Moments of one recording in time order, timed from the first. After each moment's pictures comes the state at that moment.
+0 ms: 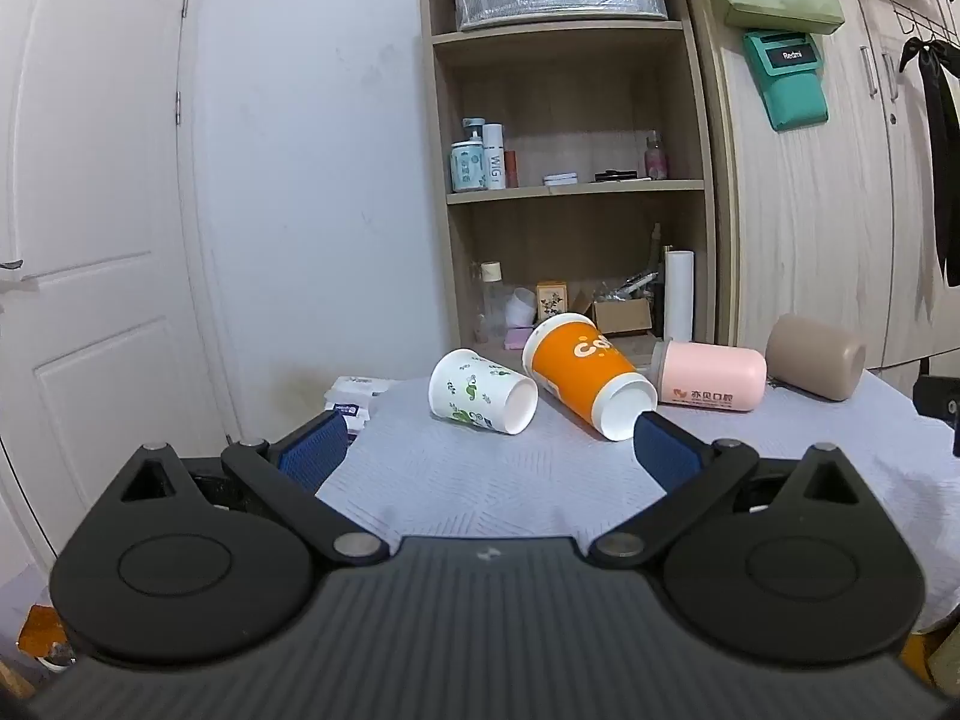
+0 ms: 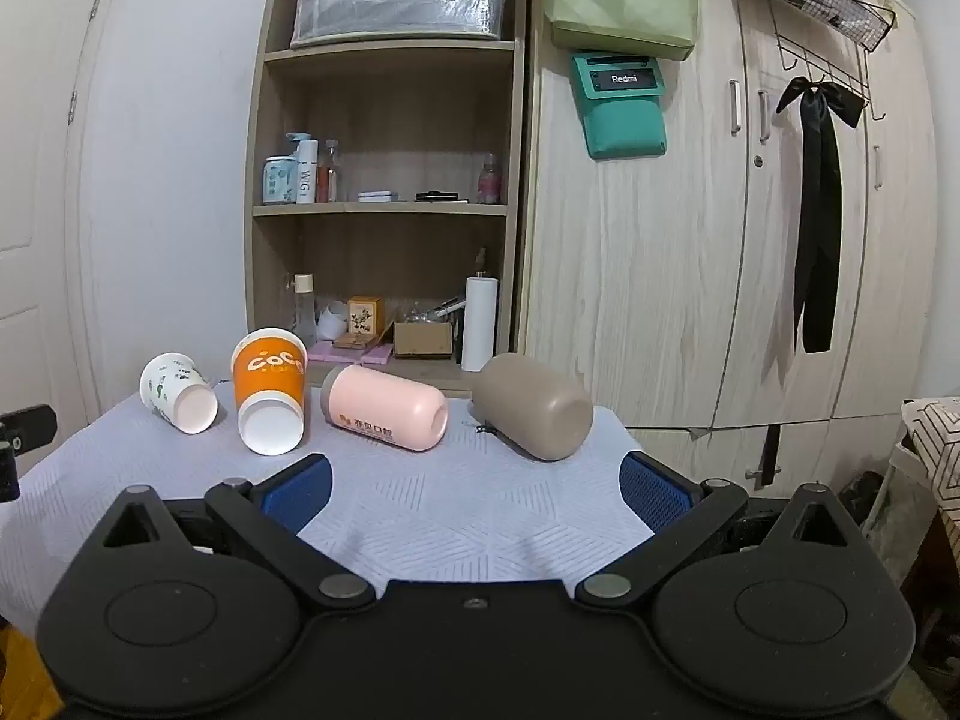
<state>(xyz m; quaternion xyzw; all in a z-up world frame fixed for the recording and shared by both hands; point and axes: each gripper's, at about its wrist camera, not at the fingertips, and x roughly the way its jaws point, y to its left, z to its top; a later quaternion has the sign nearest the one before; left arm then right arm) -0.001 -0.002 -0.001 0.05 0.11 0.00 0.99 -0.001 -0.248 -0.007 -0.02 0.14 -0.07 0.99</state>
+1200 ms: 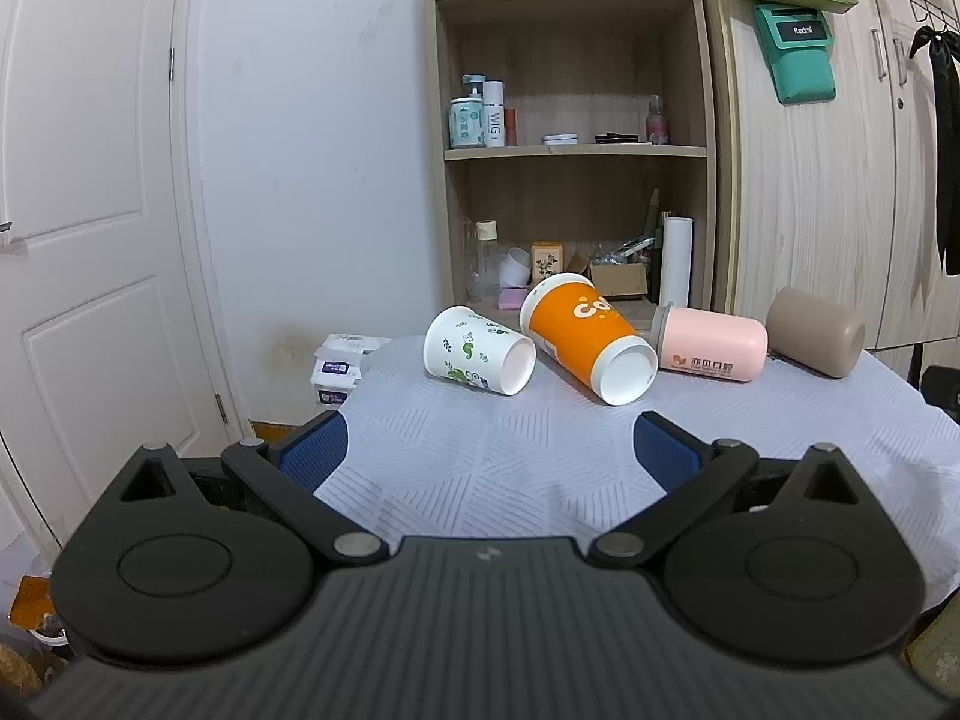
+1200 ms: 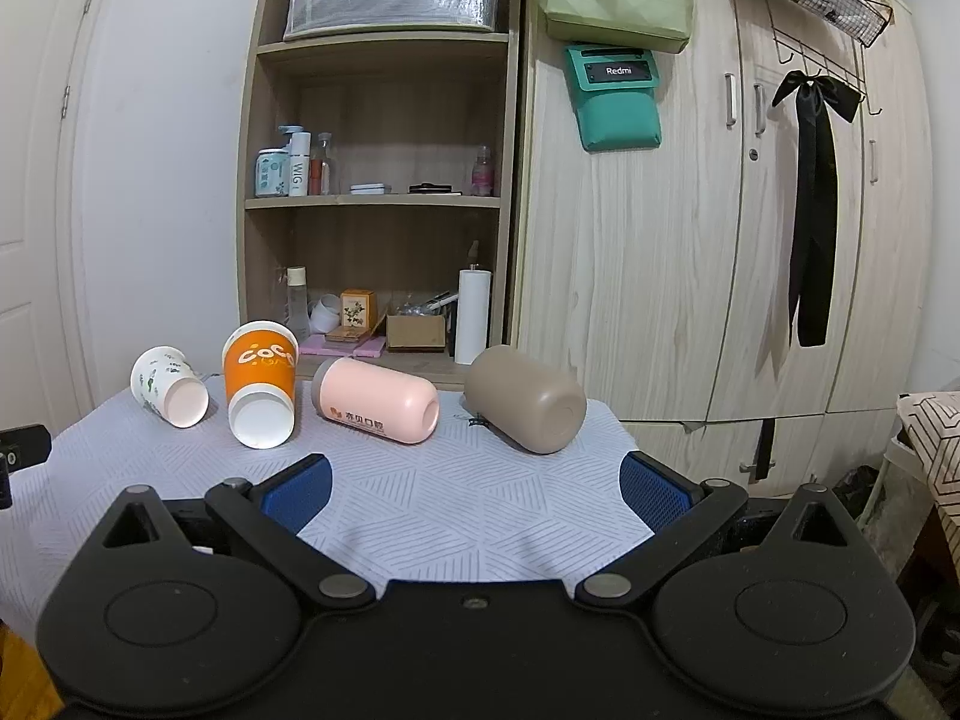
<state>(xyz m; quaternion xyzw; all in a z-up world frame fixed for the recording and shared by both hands) 0.008 0.006 -0.004 0.03 0.16 -0.01 0.99 0.003 -0.251 -0.006 -0.02 0.15 -0.08 0.99</state>
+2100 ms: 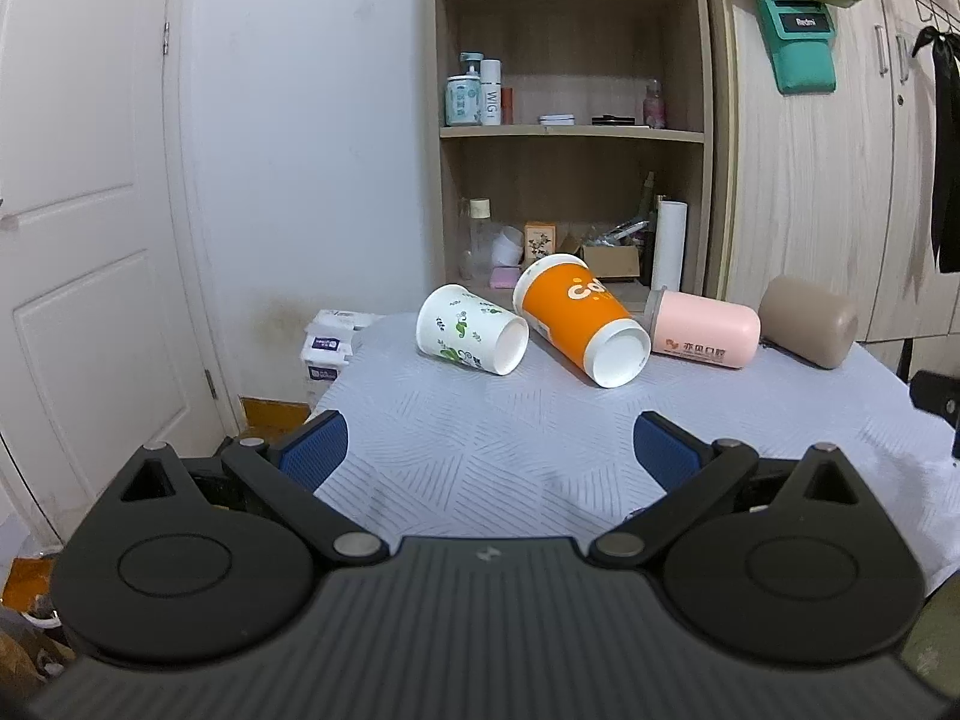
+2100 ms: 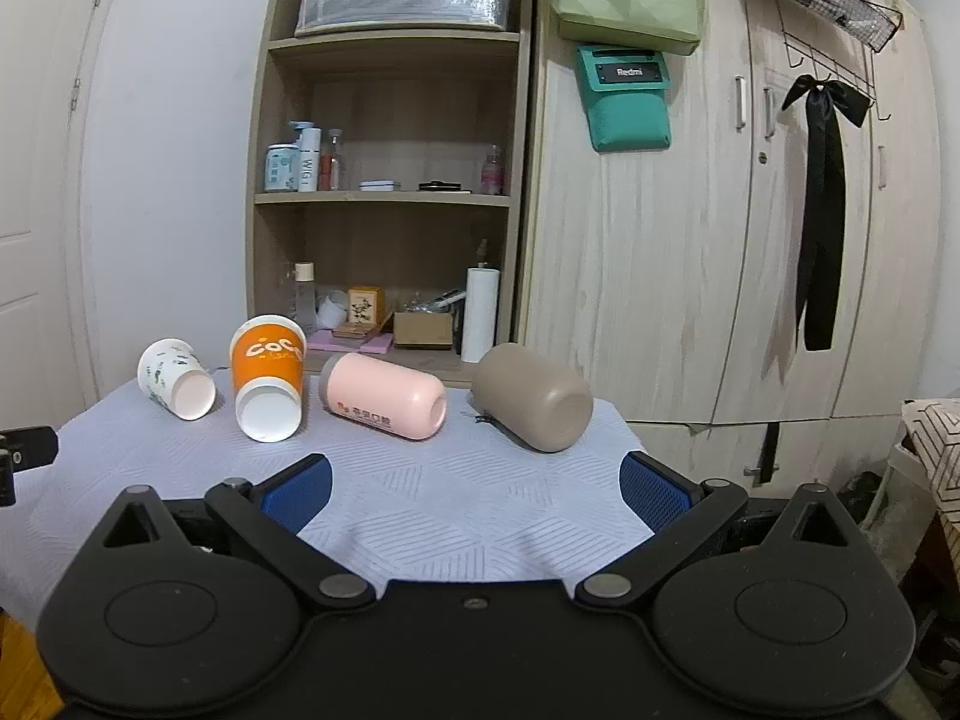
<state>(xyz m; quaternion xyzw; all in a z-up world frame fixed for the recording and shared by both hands) 0.012 0.011 0.001 0.02 0.18 -0.02 0.98 0.003 -0.246 -0.007 -0.02 0.15 -0.07 0.99</state>
